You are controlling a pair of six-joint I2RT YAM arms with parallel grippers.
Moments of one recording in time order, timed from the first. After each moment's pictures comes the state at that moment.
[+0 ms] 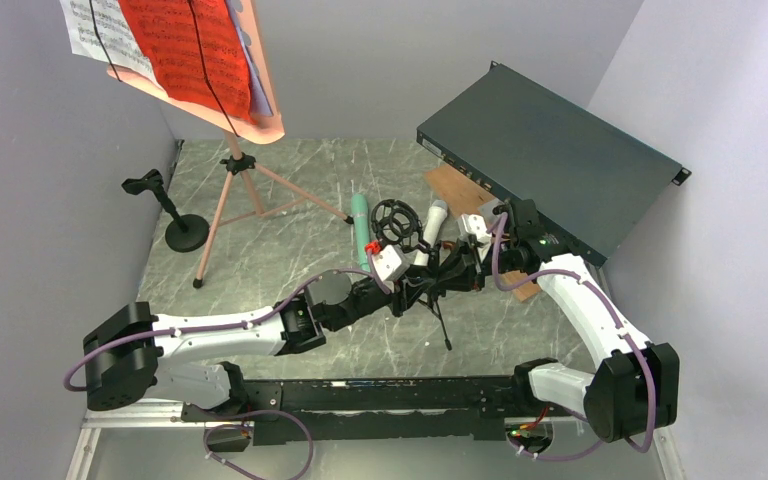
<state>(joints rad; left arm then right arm) -1.18 1.26 0.70 0.63 -0.12 -0.10 0.23 1.16 0.88 -0.73 -1.36 -0.95</state>
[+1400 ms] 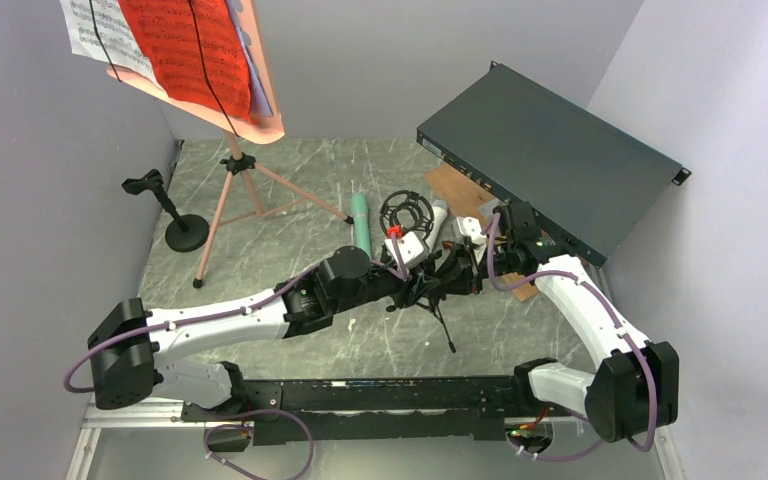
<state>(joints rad) -1.14 1.29 0.89 0.30 -0.02 -0.07 0.25 1.16 0.86 -0.72 -1.34 -0.92</state>
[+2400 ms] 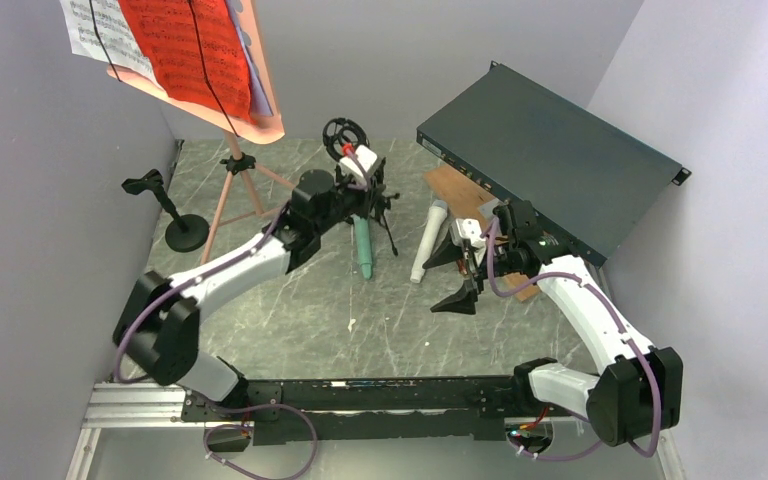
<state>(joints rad) -0.67 1.45 1.02 0.33 0.06 0.04 0.26 1.15 0.89 -0.78 -1.30 -0.96</state>
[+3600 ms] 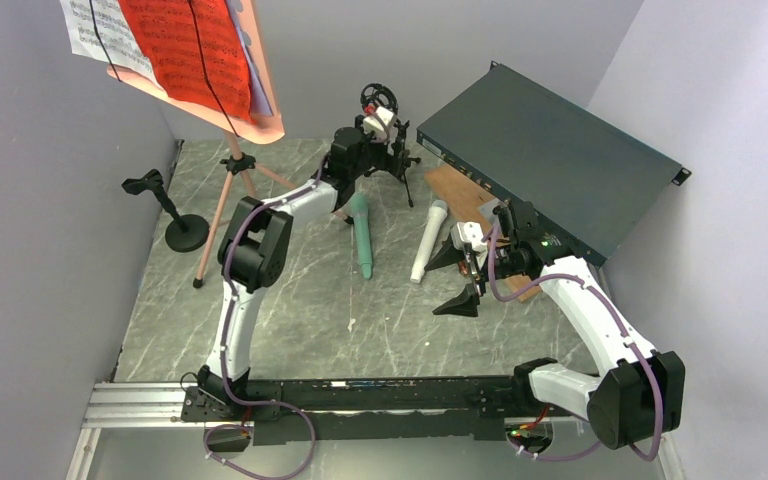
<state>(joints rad) -0.49 2.29 1.75 0.51 0.19 0.03 0.26 1.13 0.90 -0.86 -1.28 -1.03</state>
